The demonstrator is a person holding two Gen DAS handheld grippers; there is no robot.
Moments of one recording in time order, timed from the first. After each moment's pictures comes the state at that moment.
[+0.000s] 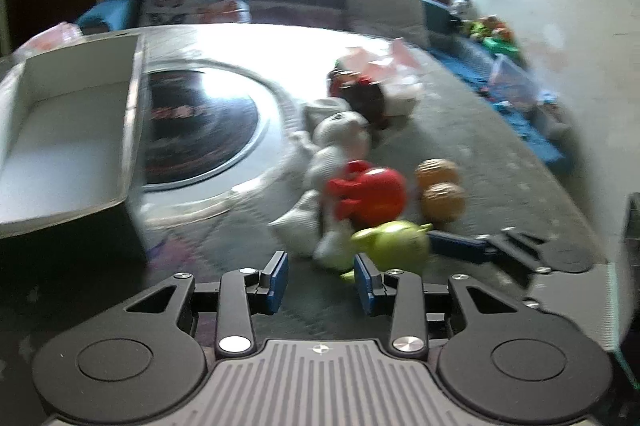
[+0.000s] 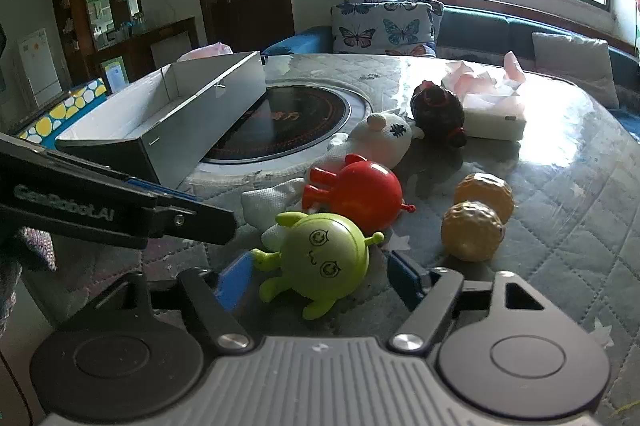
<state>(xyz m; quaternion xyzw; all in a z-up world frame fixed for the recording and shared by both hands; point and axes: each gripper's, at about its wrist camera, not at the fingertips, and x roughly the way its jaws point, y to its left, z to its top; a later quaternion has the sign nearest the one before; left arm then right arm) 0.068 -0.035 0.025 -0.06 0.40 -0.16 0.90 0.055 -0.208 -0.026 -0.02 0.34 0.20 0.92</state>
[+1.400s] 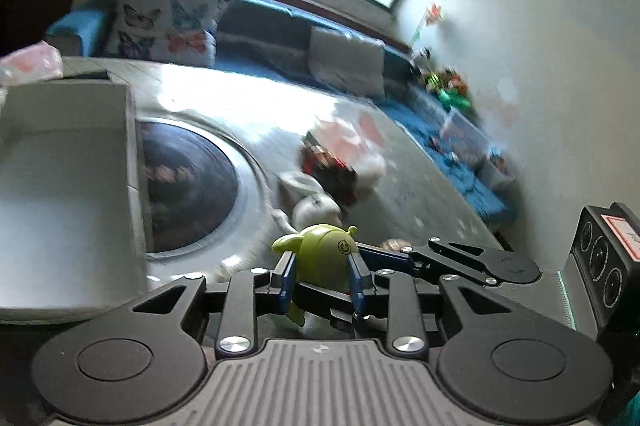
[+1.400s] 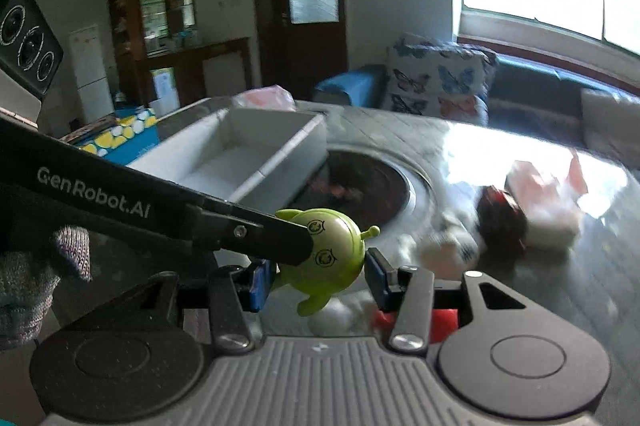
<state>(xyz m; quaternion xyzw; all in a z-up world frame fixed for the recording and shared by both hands) 0.091 0.028 0.070 -0.14 0.34 -0.20 0.91 0.080 -0.157 0.030 -0.05 0.28 0.28 0.92</state>
